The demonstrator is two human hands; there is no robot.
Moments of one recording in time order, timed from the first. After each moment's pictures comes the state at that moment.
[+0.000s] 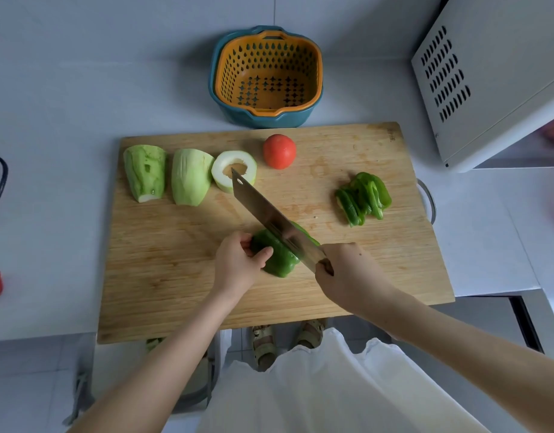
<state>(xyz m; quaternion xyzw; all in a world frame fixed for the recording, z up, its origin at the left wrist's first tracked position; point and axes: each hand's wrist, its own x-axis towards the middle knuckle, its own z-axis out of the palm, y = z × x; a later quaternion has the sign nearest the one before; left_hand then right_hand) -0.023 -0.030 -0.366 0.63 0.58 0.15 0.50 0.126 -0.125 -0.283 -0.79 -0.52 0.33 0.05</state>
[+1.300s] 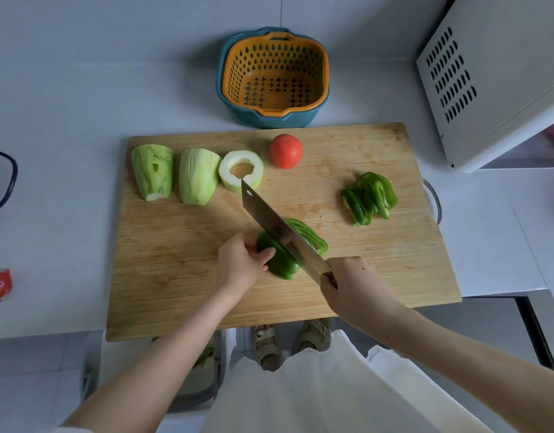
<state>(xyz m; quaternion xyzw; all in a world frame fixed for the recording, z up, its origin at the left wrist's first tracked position) -0.030 -0.024 -0.373 0.61 0.58 0.13 0.52 0.110 -0.135 -0.283 -0.80 -0.51 0.32 0.02</state>
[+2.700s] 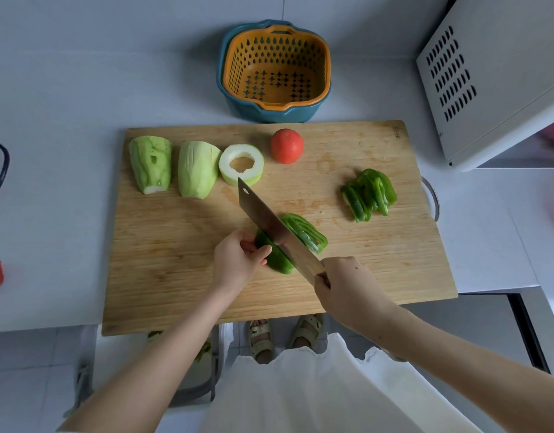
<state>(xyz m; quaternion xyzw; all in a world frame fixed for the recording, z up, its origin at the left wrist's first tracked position) -0.039 -0.027 -0.372 0.63 0.56 0.15 0.52 0.097 -0.135 -0.281 -0.80 -0.50 0.34 0.00</state>
